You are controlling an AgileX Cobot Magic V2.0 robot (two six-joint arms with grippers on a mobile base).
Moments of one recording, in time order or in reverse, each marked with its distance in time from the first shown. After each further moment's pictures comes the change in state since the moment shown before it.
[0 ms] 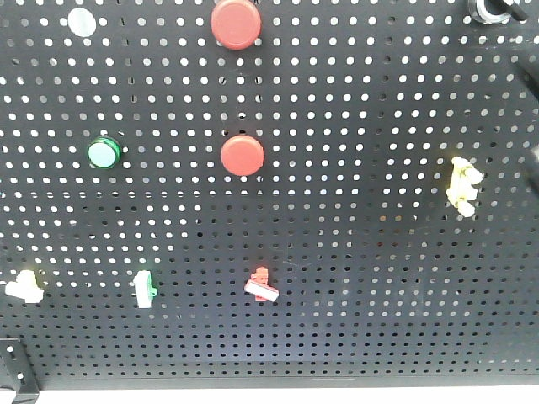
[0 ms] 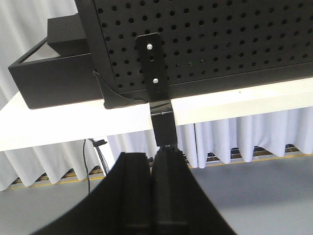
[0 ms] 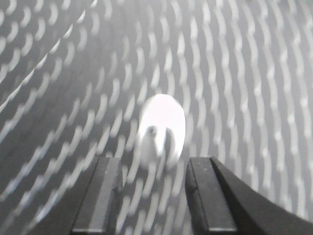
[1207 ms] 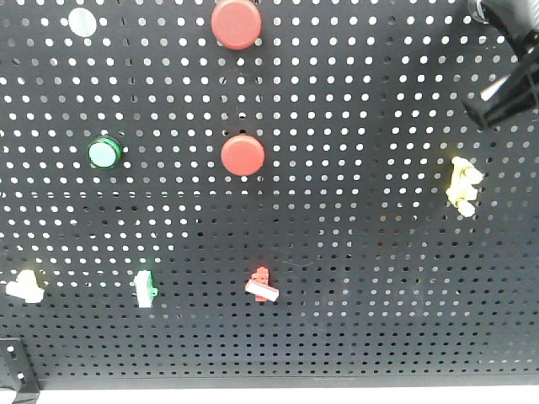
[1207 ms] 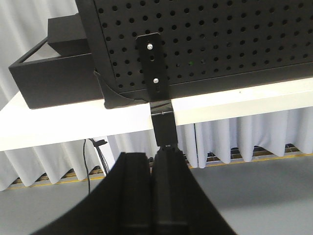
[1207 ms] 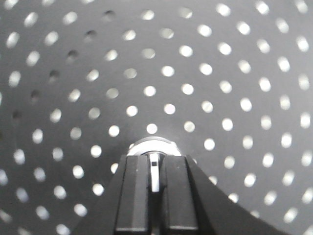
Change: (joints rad) left arm 0.000 0.000 0.000 0.000 0.000 0.000; right arm 0.042 0.127 -0.139 0.014 0.145 0.073
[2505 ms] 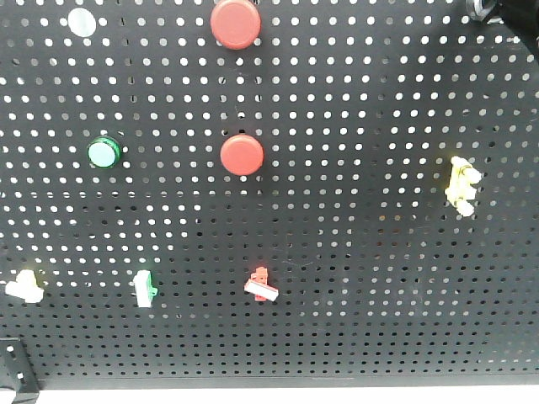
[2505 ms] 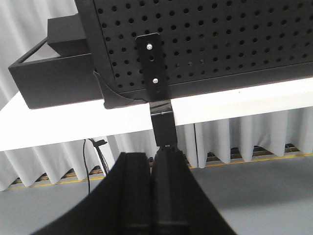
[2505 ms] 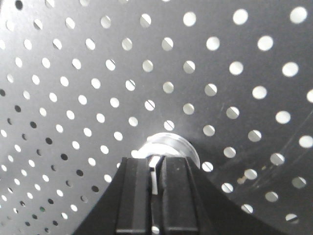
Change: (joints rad) left arm 0.000 0.000 0.000 0.000 0.000 0.000; right arm -0.011 0.000 0.005 0.580 -0.051 0.861
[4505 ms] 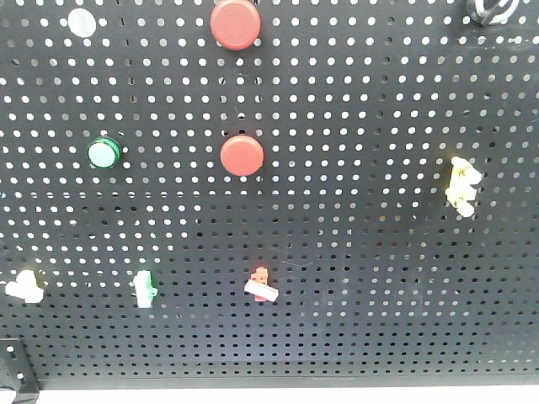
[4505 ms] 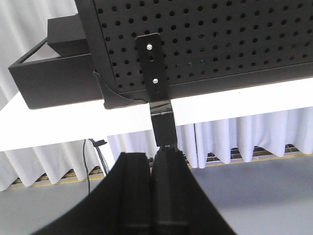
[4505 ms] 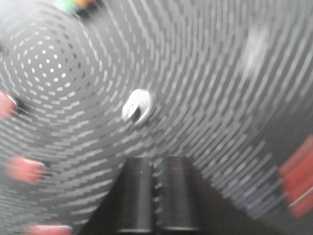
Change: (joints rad) left arm 0.000 0.000 0.000 0.000 0.000 0.000; right arm -0.166 -0.844 0.644 0.243 0.011 -0.857
